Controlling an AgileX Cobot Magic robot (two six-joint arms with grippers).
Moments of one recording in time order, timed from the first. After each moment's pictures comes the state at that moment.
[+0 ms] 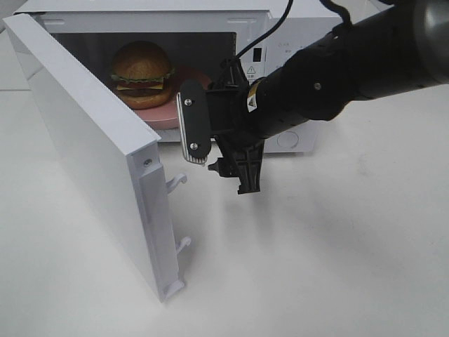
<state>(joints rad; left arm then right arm) 0.08 0.00 -0.52 -0.10 1.08 0.07 0.66 1.83 -1.08 -0.10 0.08 -1.01</state>
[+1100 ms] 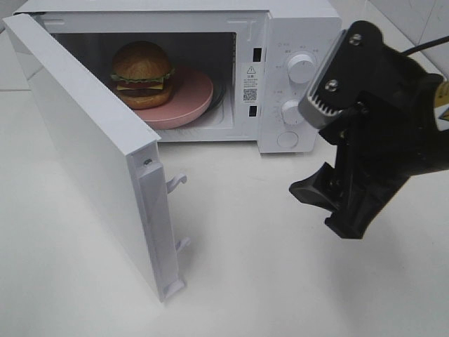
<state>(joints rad) 0.08 0.00 -0.52 -0.10 1.08 0.07 0.66 1.14 -0.68 -0.09 0.38 -0.26</state>
